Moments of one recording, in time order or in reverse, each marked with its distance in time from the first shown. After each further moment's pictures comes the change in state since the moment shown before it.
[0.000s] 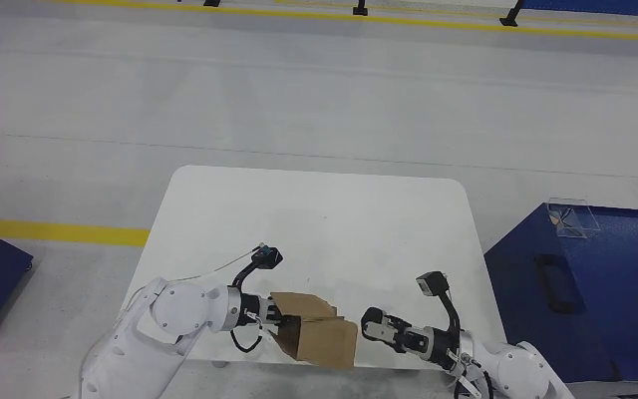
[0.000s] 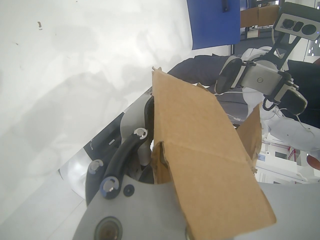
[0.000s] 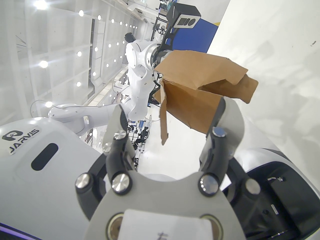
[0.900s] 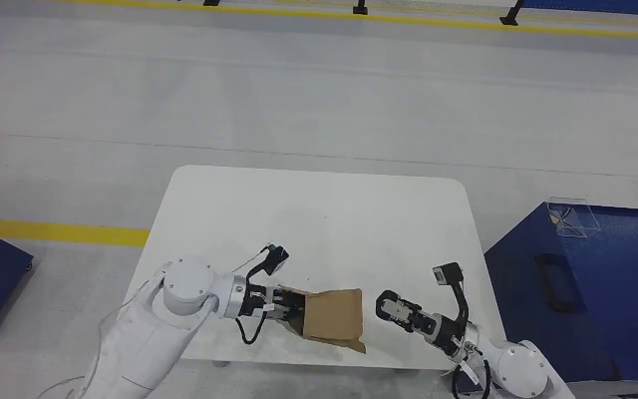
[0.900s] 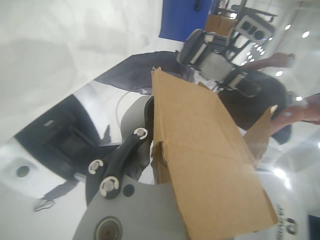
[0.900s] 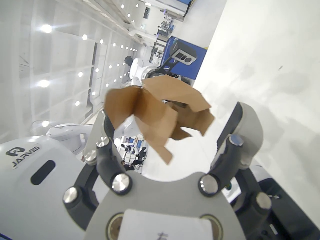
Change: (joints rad) left arm -0.154 -0.062 0.096 0.248 -0.508 0.259 -0.086; right arm 0.017 -0.011 0.005 0.122 -0.011 -0.069 -0.156
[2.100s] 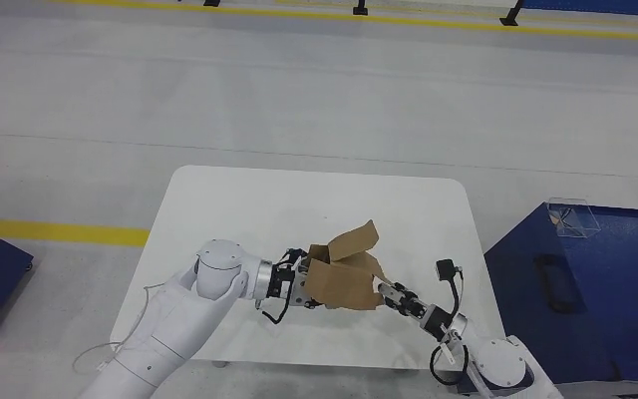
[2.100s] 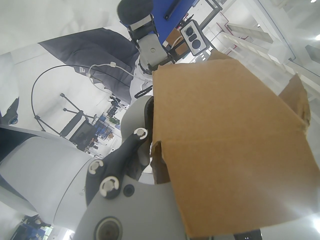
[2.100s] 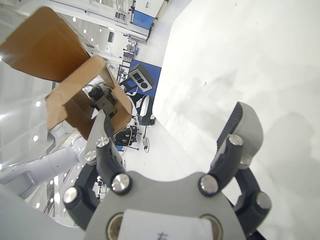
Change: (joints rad) left arm -0.156 -0.091 0.160 0.206 -0.332 0.272 0.155; right arm 0.101 -0.026 -0.082 0.166 -0.206 0.072 -0.167
